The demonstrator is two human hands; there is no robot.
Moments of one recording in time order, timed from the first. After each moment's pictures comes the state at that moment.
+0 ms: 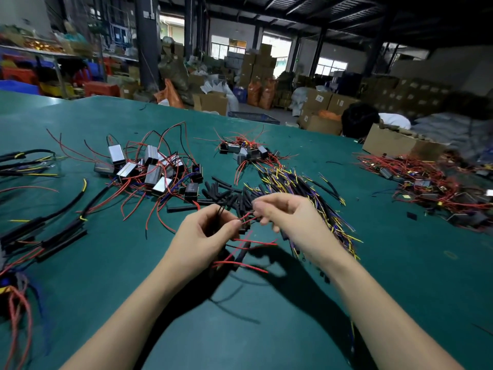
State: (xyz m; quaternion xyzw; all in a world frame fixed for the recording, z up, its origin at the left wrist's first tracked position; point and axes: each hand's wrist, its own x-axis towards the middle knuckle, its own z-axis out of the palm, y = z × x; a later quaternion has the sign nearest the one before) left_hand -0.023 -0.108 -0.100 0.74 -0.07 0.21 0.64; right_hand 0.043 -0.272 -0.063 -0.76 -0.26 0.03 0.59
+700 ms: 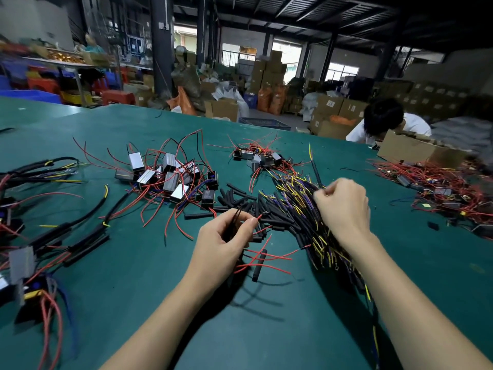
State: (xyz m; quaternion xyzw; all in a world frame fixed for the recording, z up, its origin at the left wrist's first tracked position) left_hand -0.021 -0.116 -0.100 0.72 -0.04 0.27 0.64; right_hand 0.089 -0.284 -0.039 -0.93 -0.01 -0.26 0.26
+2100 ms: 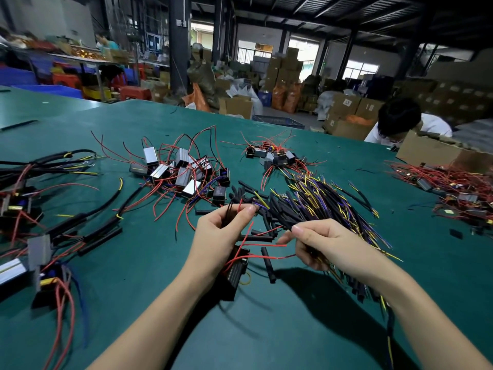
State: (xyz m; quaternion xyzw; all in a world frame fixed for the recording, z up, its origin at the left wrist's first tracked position) left_hand -0.025 -0.107 -0.091 0.59 0.07 0.20 0.78; right_hand 0.038 -0.286 -0.054 -0.81 -0.33 0.18 0.44
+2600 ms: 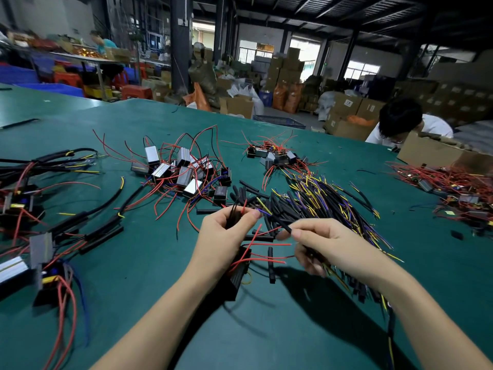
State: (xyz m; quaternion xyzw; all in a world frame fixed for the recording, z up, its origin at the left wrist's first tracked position) left_hand -0.019 -0.108 -0.096 0.64 0.07 0.23 0.73; right_hand 0.035 -0.284 -0.053 -0.79 -0.31 0.21 0.49
